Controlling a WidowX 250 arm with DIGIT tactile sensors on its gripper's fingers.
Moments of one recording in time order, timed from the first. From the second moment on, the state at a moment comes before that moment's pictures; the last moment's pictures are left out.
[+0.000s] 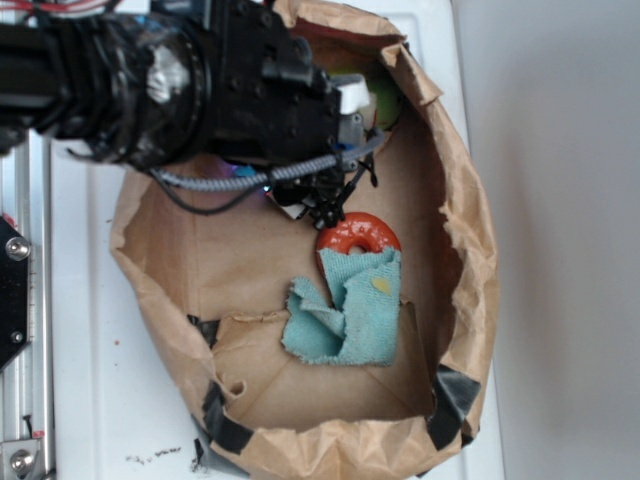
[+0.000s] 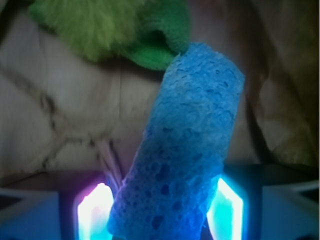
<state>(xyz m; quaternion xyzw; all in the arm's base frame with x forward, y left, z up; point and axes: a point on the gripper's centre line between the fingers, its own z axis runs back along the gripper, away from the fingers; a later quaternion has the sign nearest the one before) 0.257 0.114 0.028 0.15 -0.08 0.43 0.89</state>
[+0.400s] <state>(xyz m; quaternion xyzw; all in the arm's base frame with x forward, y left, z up) 0.255 0.109 0.035 0.14 -0.11 0.40 0.90</state>
